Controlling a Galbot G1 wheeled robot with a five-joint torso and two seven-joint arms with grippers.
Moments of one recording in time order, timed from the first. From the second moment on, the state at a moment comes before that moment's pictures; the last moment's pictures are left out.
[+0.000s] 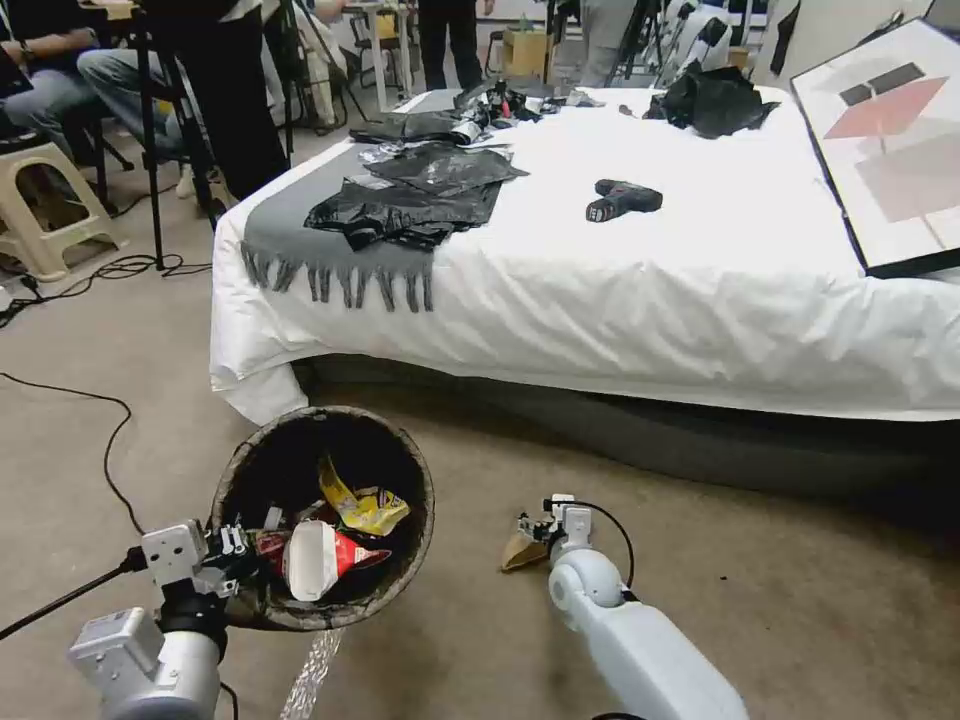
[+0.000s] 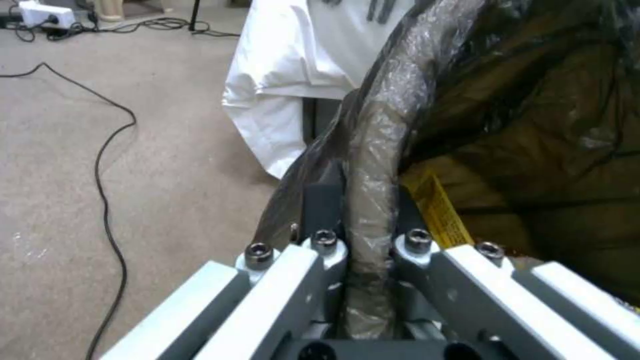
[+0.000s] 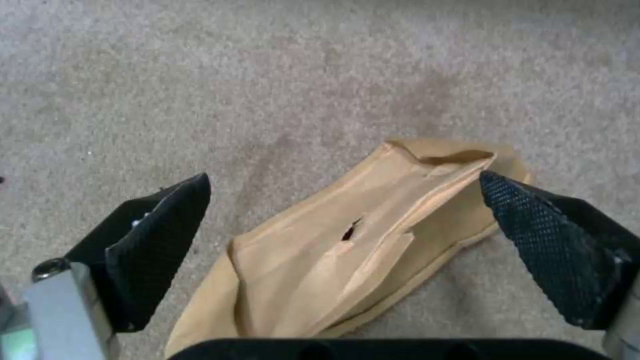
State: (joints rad) left arm 1.85 -1.45 -0.69 -2.50 -0.36 0.38 -0.29; right arm -0.92 1.37 -0.03 1.22 0.64 -0.31 0.48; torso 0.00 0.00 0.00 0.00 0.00
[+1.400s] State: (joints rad) left arm 1.84 -1.45 -0.69 -2.50 -0.36 0.37 -0.29; right arm -0.92 1.41 -0.01 1.13 0.70 -0.24 0.55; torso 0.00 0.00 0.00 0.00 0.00
